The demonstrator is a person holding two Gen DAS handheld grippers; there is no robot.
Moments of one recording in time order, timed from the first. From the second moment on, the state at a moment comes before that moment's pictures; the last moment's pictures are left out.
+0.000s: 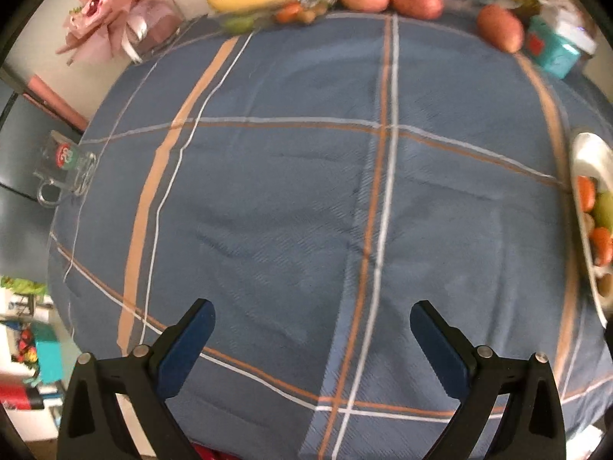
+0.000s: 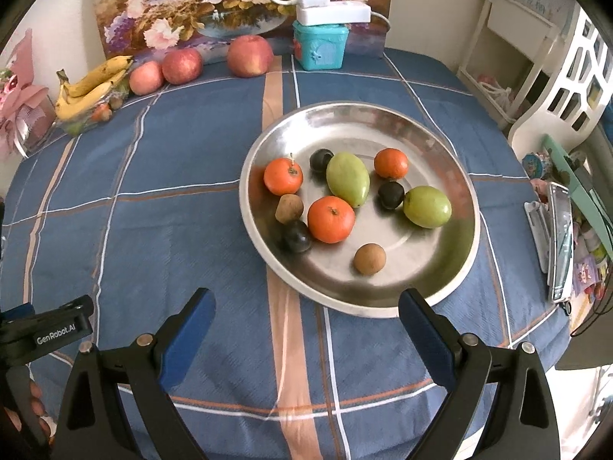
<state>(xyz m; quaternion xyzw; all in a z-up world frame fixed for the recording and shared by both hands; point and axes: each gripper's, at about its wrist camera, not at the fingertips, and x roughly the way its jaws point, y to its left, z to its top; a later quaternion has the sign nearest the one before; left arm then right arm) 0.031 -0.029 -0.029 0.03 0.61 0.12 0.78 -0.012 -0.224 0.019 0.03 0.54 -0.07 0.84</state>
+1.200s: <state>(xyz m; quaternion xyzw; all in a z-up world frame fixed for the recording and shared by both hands) 0.019 -0.039 0.016 -0.01 0.57 0.07 0.82 -0.013 -0.214 0.026 0.01 0.53 -0.05 0.85</state>
